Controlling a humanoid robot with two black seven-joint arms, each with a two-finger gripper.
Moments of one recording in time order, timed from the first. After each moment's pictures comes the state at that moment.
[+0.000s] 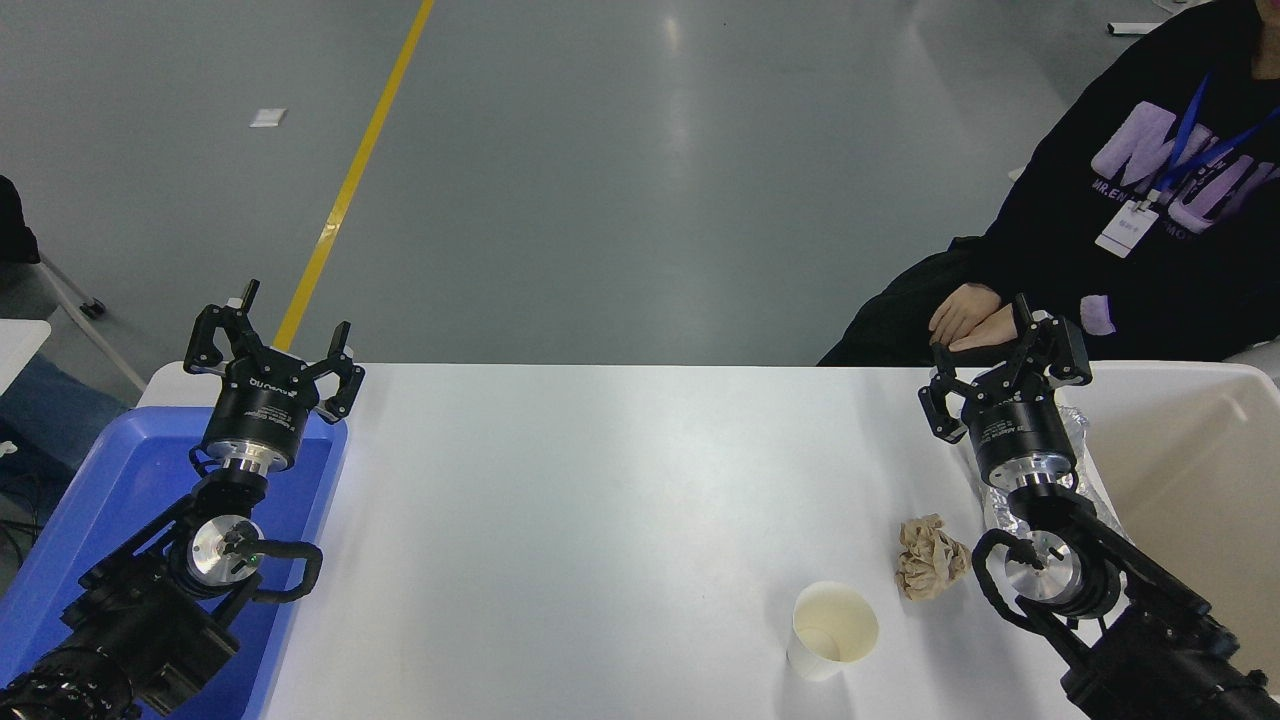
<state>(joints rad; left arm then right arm) -0.54 0.25 -0.94 -0.52 0.01 -0.56 -0.50 0.38 -0.25 0.94 0.85 -0.21 0.14 0.56</state>
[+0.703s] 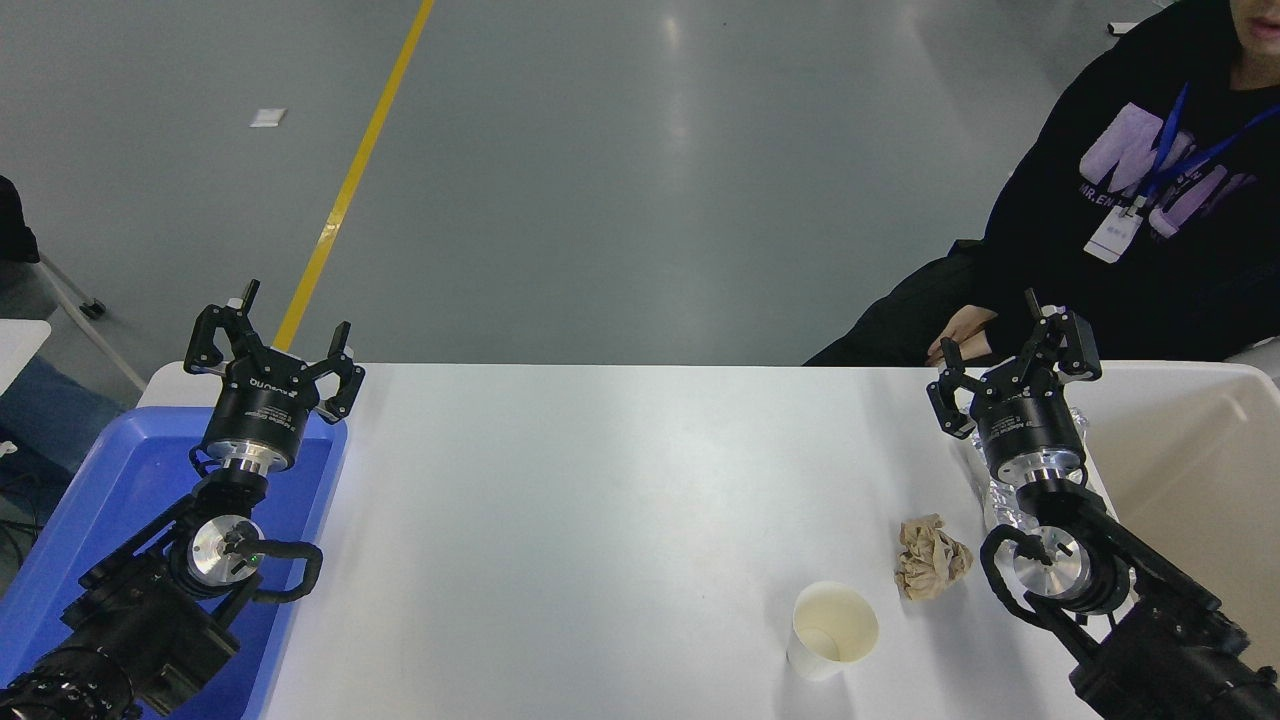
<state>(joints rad) -0.54 0.25 -0.94 -0.52 0.01 -0.56 -0.50 0.39 -0.27 0.94 0.85 -0.21 0.14 0.56</state>
